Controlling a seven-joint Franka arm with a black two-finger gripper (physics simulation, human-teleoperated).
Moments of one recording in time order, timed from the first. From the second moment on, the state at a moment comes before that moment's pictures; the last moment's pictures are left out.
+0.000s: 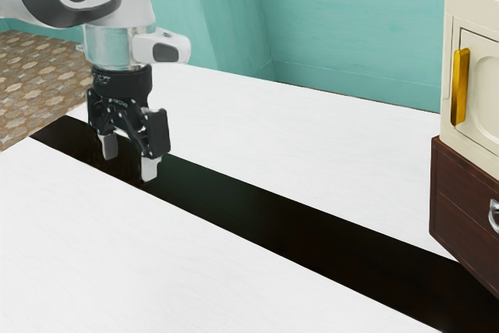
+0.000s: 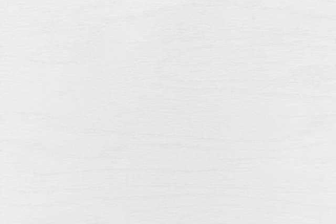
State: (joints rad) arm -0.20 -0.01 0.20 -1.35 0.08 0.99 0.05
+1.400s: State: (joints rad) arm -0.36 0.14 -0.11 -1.37 -0.06 1.85 -1.17
